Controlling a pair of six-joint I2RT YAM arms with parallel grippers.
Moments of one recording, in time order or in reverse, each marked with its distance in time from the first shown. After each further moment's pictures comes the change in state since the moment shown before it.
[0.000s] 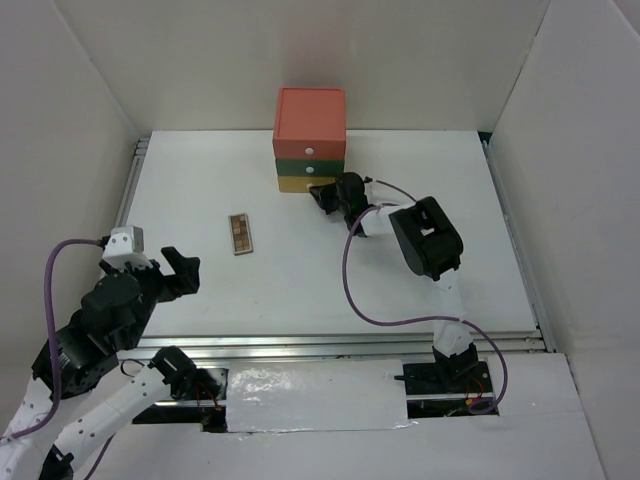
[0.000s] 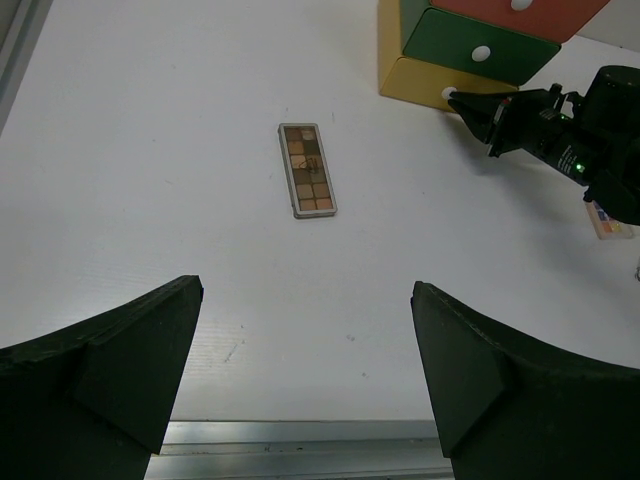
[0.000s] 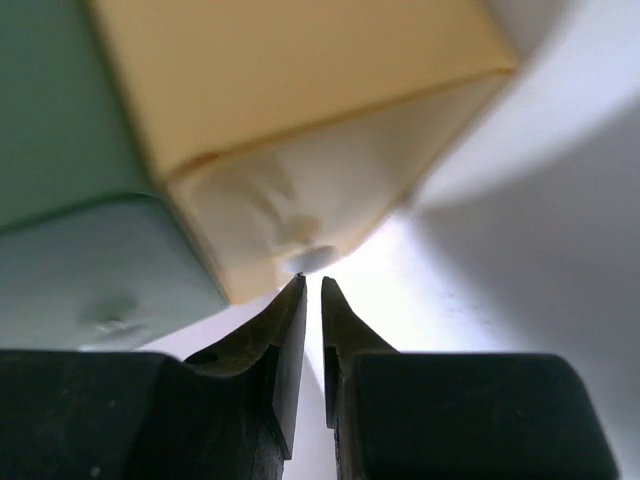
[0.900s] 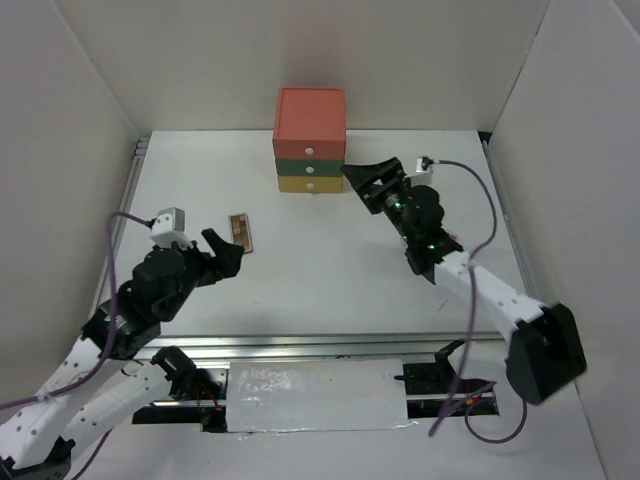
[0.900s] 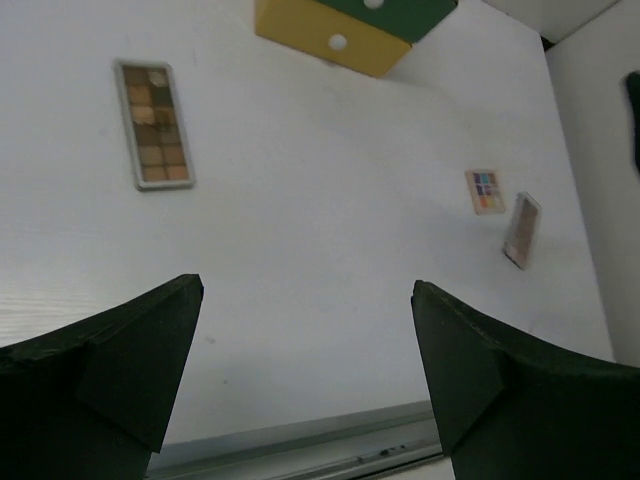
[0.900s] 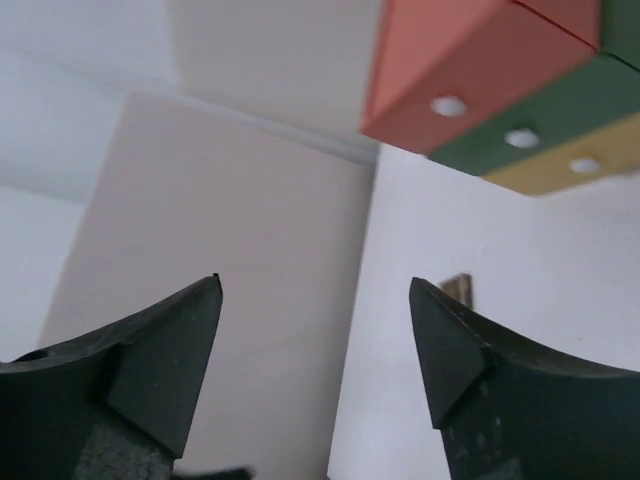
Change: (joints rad) left arm 0.000 0.181 -0.064 0.199 0.176 -0.164; right arm 0.000 -0.951 -0.553 -0.004 -0.027 -0.433
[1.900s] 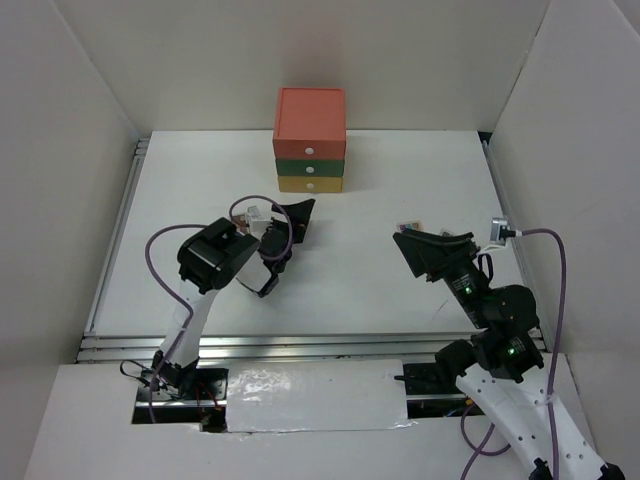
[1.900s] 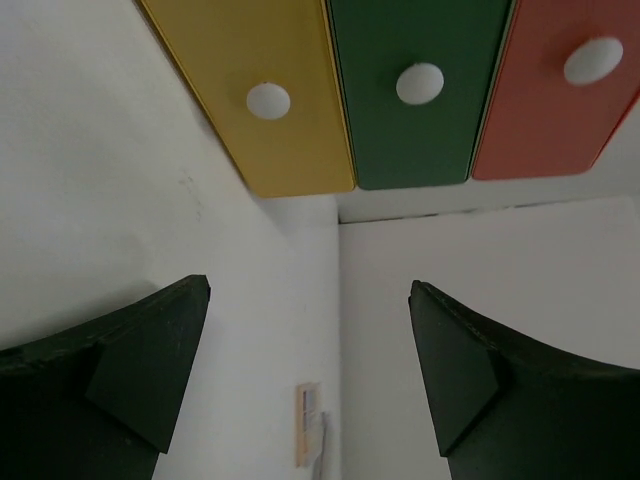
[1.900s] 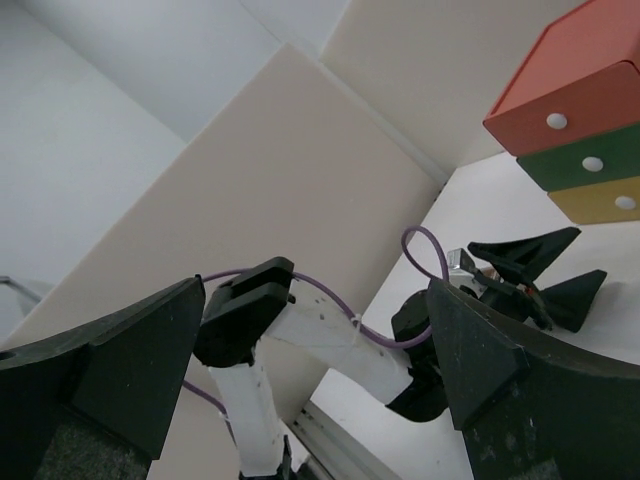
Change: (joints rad) left arm 0.068 1.645 -0.093 2.099 0.045 -0.752; right arm -0.003 -0.998 -0.230 -0.430 -0.131 -0.258
